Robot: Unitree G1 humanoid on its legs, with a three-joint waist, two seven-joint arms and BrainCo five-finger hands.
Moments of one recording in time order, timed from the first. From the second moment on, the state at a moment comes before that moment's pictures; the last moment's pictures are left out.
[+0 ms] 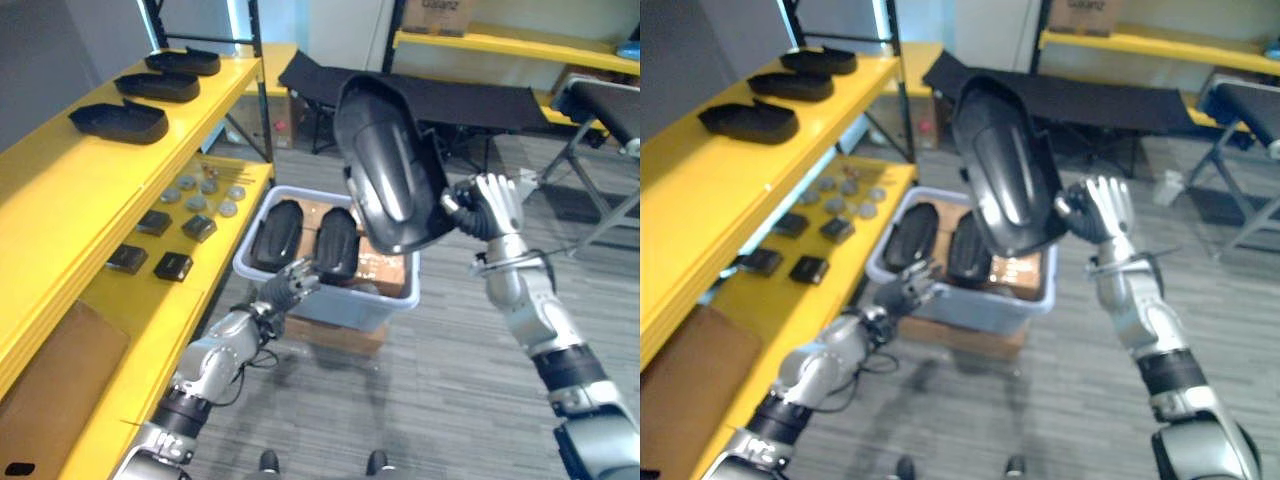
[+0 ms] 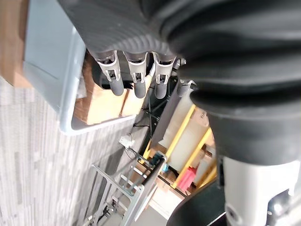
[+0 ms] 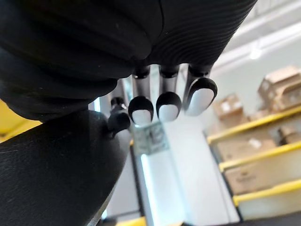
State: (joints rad) left arm -0.28 0.34 -0.27 0.13 -0.82 0.38 -0.08; right arm -0.46 -0.61 0.20 0.29 -0.66 -0.20 -0.41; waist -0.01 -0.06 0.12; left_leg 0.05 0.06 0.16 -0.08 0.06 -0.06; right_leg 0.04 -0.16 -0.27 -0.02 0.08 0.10
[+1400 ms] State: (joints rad) left arm -0.30 0.23 -0.33 0.23 -1.06 0.26 0.12; right arm -0.33 -0.48 0.40 0.37 -0.77 -0.31 -0.42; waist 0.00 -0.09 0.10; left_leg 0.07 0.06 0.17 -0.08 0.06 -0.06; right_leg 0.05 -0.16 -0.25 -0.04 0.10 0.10
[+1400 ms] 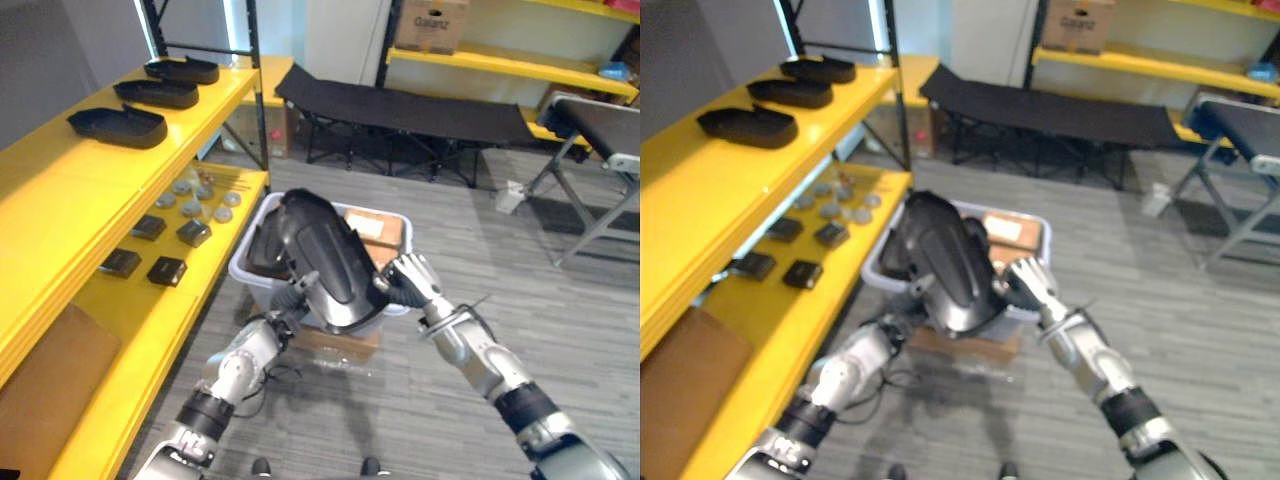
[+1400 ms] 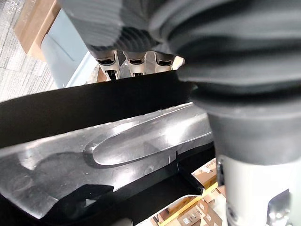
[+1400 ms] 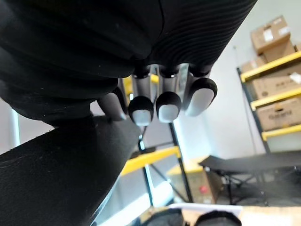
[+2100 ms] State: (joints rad) left arm -0.30 0.19 -0.35 0.36 -0.63 0.21 0.21; right arm -0.33 -0.41 0.46 0.27 -0.76 -0.39 -0.47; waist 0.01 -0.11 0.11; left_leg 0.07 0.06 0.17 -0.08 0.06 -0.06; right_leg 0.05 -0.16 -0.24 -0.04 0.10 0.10
